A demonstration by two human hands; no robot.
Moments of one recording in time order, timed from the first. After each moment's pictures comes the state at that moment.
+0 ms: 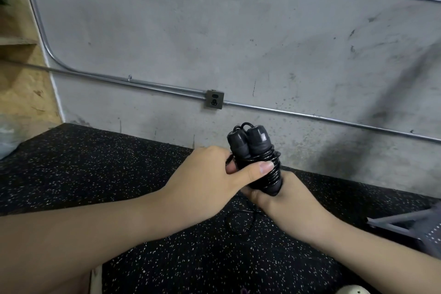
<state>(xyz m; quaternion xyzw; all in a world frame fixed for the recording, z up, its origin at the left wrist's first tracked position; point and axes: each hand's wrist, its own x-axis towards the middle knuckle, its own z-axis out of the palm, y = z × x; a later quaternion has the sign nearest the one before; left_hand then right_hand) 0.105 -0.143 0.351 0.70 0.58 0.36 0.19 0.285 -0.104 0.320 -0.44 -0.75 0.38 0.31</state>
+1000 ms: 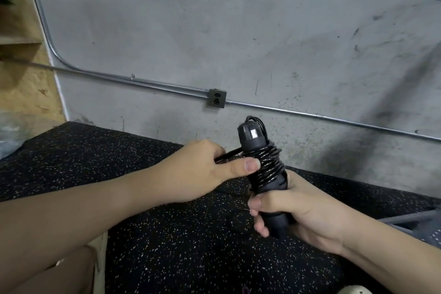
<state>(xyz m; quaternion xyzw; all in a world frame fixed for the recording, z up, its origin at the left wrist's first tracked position) 0.070 -0.122 0.352 0.77 0.54 0.28 0.21 0.288 -0.126 0.350 -0.31 -0.63 0.66 0.25</state>
